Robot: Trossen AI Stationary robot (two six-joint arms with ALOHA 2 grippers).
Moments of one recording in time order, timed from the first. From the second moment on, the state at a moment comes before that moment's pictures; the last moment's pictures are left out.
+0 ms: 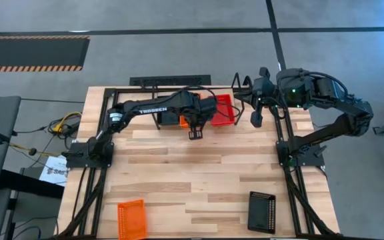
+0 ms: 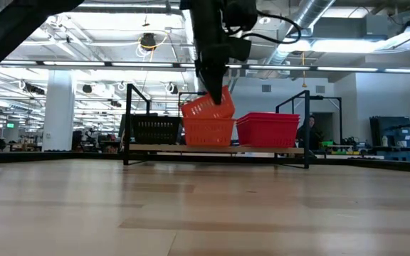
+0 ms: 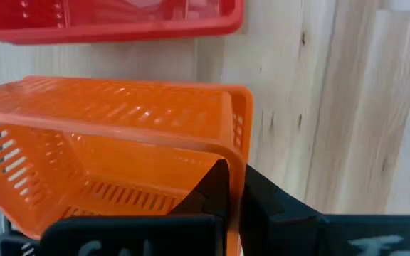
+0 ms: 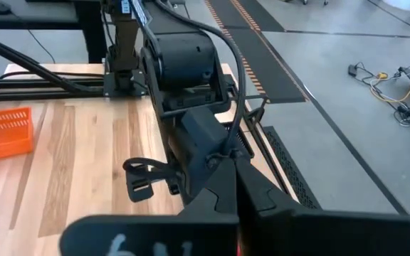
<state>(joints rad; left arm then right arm) 0.19 2.18 2.14 -1.27 -0.14 0.12 -0.06 1.20 1.71 -0.93 0.25 -0.05</state>
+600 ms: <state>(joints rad) 0.22 2.18 2.15 -1.31 -0.09 0.12 -0.06 1.20 1.71 -0.94 0.25 -0.05</state>
